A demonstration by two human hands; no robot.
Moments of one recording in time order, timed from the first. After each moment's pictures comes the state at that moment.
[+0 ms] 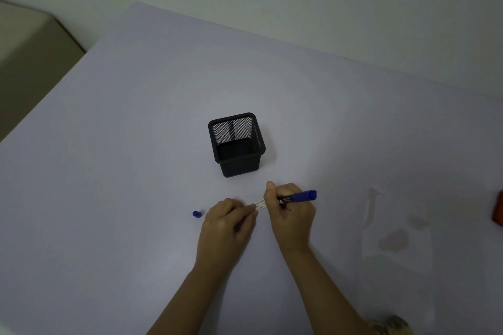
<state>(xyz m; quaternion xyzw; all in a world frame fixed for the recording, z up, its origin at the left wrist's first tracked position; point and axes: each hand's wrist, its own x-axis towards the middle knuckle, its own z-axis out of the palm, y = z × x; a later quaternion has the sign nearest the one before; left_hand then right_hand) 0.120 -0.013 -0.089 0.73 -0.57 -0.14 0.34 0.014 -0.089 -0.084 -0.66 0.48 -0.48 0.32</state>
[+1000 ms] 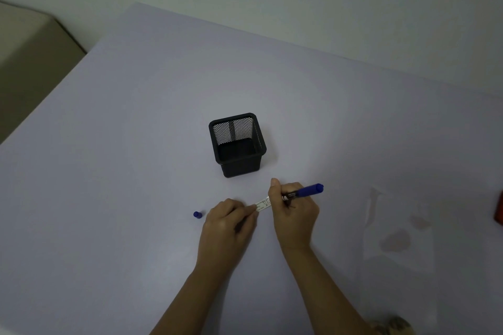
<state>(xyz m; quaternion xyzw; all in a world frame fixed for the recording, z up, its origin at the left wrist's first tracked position) 0.119 -0.014 -0.082 0.74 -0.56 -0.15 0.34 0.017 -0.089 -0.078 -0.62 0.52 -0.48 0.34</state>
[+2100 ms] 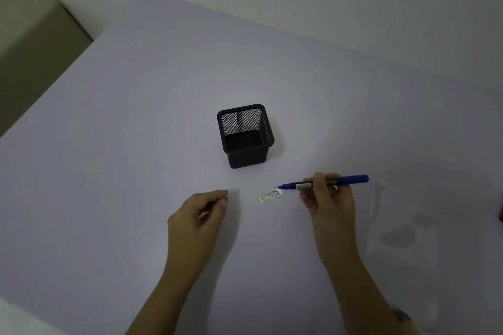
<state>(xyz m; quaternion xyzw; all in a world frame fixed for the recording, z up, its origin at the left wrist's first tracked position) 0.146 0.012 -0.019 0.80 -0.34 -0.27 0.42 -0.020 -0.089 -0.017 -0.28 0.50 -0.48 0.66</state>
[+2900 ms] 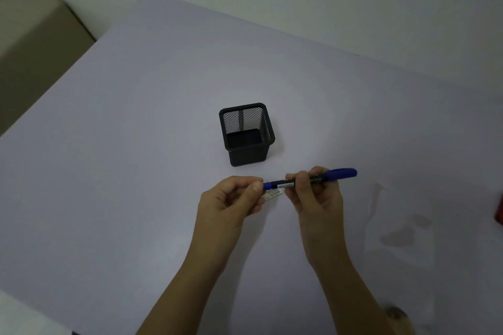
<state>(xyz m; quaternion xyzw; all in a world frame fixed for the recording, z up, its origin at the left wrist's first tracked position) 0.110 -0.016 0.028 0.67 -0.20 -0.47 0.54 -0.004 -0.075 0.000 -0.33 0.45 -0.47 0.69</state>
